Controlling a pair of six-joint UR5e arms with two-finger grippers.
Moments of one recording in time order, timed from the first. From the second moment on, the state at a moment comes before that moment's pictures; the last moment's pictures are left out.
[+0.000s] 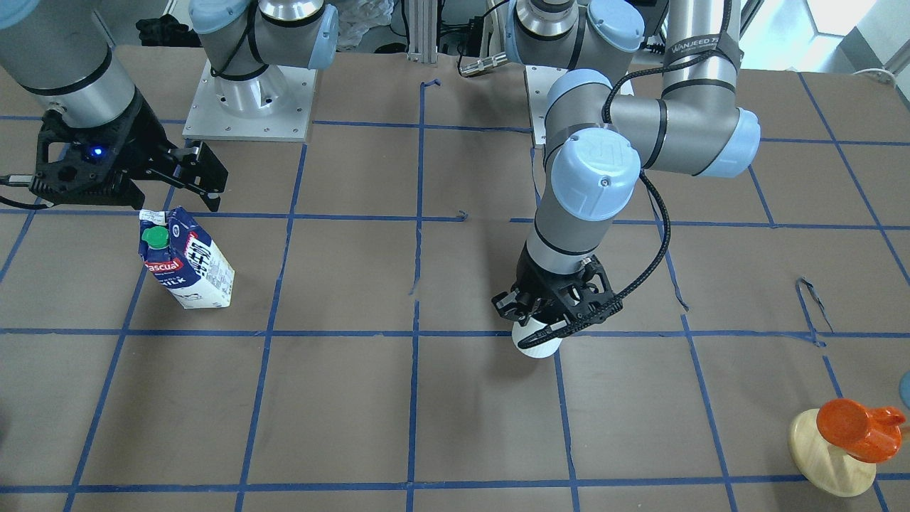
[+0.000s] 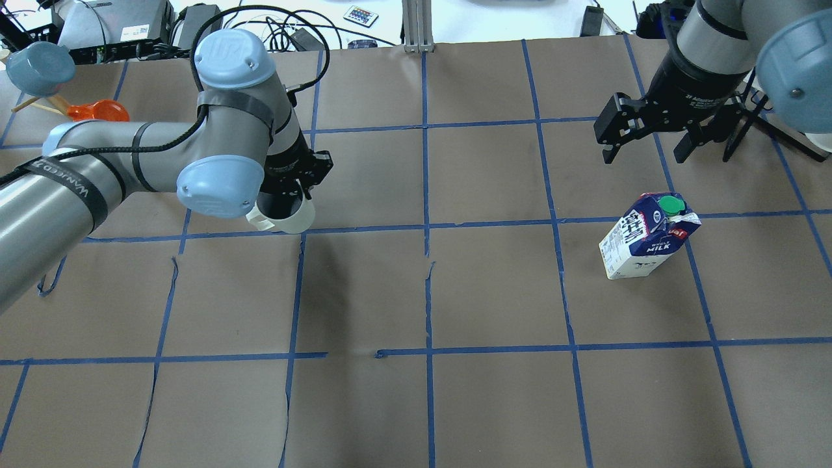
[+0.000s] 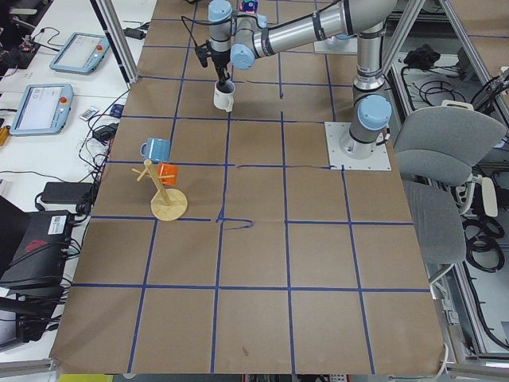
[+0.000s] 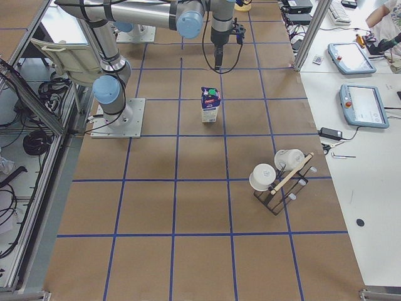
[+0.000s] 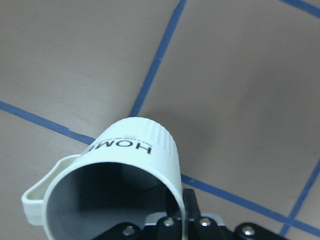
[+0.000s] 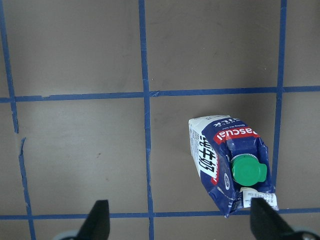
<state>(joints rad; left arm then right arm) -1.73 -1.92 -1.64 -1.08 1.51 -0.67 1.46 -1.56 1.64 -1.62 -1.55 -0.08</state>
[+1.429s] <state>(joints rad) -1.93 -2.15 -1.41 -1.24 1.38 -0.62 1.46 -1.56 1.64 -1.63 -1.56 -0.08</state>
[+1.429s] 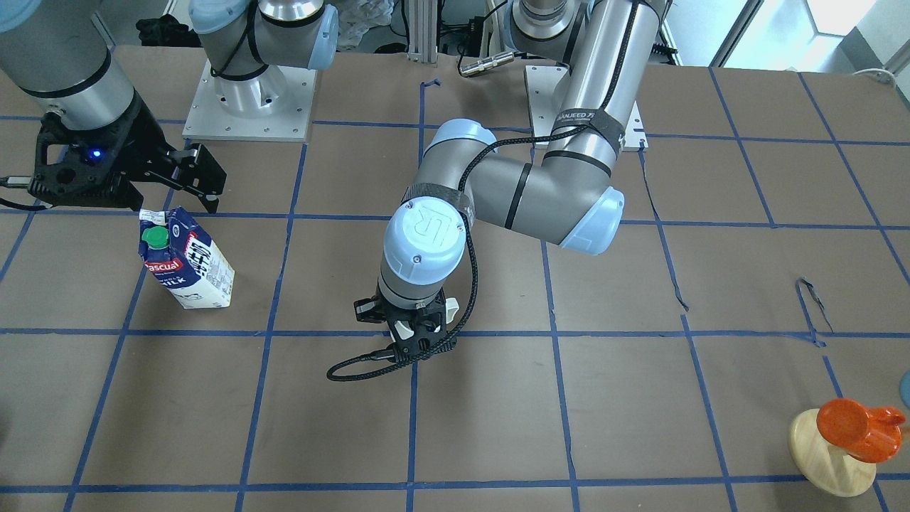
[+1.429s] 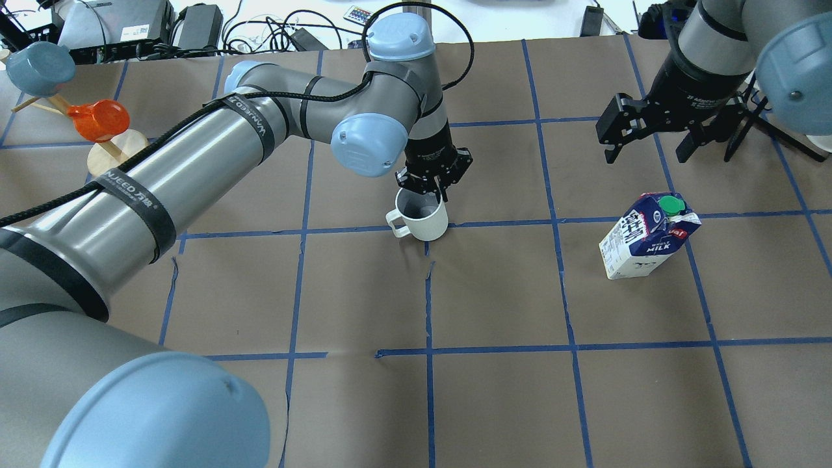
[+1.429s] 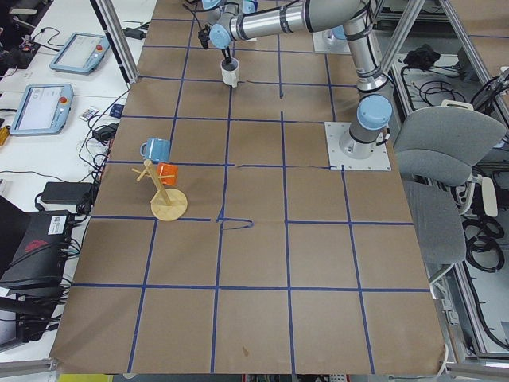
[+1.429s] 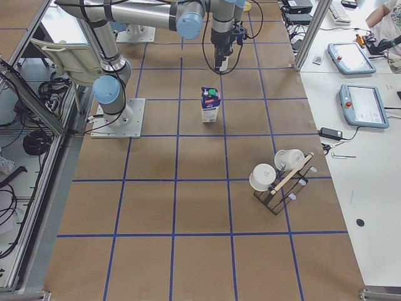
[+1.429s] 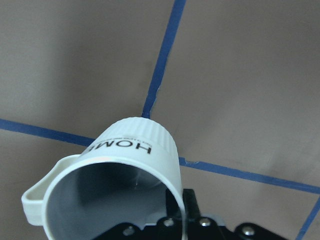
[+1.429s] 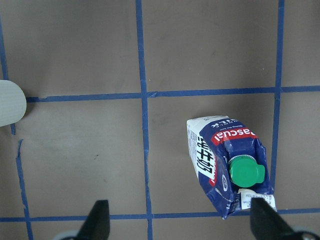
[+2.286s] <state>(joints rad) -1.89 -2.04 -1.40 -1.29 1.39 -0.55 1.46 -1.56 1.65 -1.63 -1.56 -0.07</state>
